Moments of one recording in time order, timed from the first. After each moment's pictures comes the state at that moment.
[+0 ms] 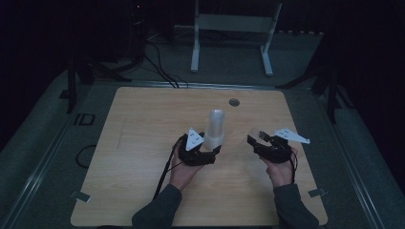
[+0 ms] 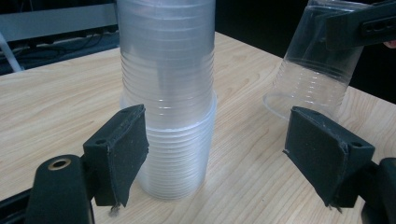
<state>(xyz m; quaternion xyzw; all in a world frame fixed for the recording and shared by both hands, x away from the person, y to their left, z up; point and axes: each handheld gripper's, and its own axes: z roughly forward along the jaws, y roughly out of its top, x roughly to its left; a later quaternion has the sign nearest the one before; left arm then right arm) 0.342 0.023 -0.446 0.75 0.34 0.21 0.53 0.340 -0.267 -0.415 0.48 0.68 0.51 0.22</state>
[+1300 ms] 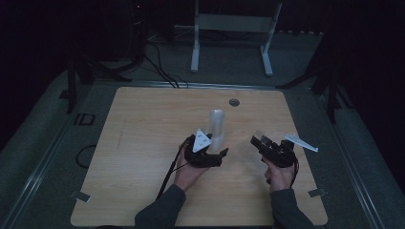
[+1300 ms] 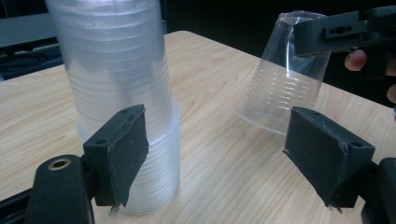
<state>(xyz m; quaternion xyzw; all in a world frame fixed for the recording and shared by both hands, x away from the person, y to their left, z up) 0.337 0.005 -0.438 0.76 0.31 0.19 0.53 0.335 -0.284 -0.435 0.54 0.60 0.57 0.15</state>
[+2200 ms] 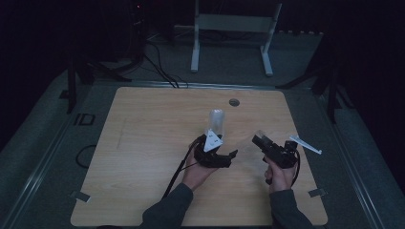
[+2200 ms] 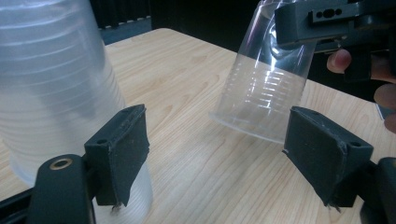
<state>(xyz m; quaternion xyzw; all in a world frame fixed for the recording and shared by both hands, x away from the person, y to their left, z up) 0.340 -0.022 -0.437 0.78 0.29 0.18 0.53 0.333 -0.291 -0.437 0.55 0.56 0.61 0.10</state>
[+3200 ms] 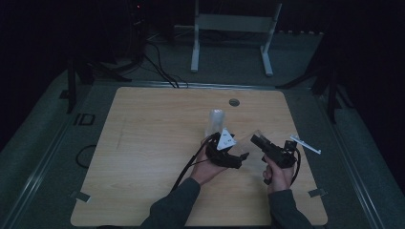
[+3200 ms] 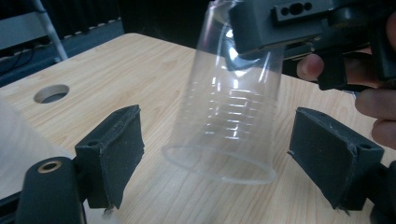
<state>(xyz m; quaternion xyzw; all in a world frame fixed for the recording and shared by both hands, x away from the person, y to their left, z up) 0.349 -0.053 -0.433 0.80 0.23 0.17 0.53 0.334 -0.291 -0.438 0.55 0.54 0.63 0.06</state>
